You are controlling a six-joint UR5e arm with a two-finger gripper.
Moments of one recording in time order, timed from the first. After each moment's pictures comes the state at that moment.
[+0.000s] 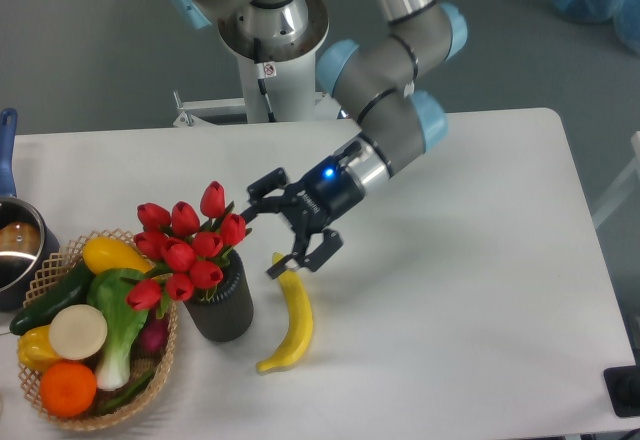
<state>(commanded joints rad) 2.73 -1.77 -2.00 -0.91 0.48 1.75</state>
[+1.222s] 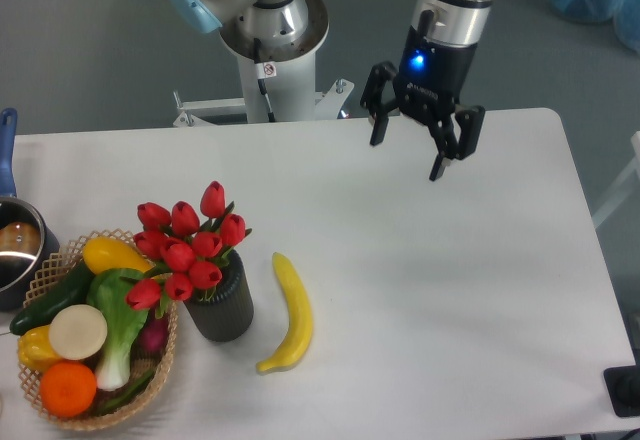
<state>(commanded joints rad) 2.70 -1.60 -1.58 -1.38 1.31 1.56</state>
